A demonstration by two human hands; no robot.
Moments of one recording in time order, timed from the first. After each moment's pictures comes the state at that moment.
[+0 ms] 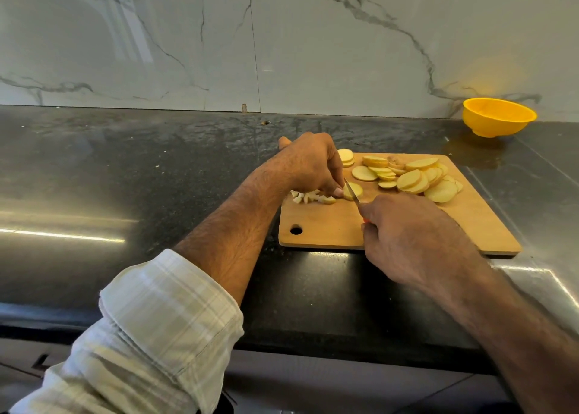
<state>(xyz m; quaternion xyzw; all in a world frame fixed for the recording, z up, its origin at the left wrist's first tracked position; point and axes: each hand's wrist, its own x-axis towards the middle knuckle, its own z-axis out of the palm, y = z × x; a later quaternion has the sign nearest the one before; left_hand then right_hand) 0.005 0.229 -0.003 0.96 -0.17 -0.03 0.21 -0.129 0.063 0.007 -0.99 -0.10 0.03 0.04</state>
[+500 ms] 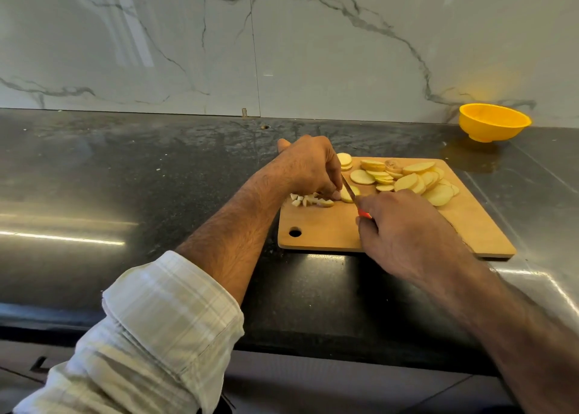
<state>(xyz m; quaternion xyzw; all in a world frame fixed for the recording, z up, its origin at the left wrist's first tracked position) 0.005 0.230 -0.004 0.96 -0.17 -0.02 0.20 -0.123 0.059 0.001 -0.99 -0.13 -0.01 0.06</state>
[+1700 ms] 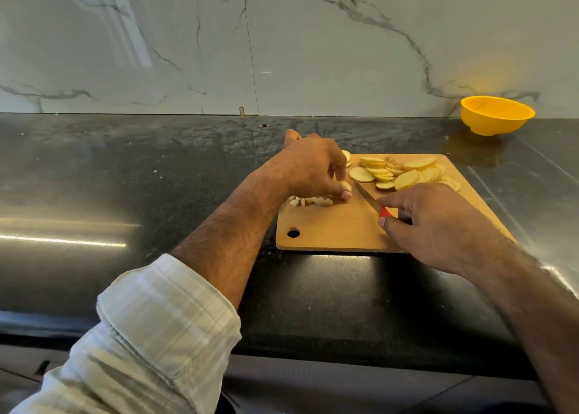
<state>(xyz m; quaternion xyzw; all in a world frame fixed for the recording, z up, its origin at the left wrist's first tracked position) 0.006 0.228 -0.004 0.96 -0.25 0.03 0.10 -0.110 0.022 0.007 -0.99 -0.05 0.04 0.16</state>
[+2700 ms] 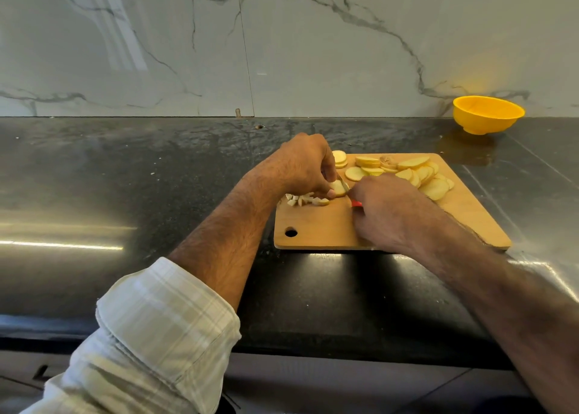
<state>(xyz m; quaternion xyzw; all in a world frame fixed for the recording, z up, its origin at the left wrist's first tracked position) 0.003 0.228 0.000 0.95 -0.20 -0.03 0.22 -0.090 0.062 0.002 -0.99 -0.11 0.02 0.03</state>
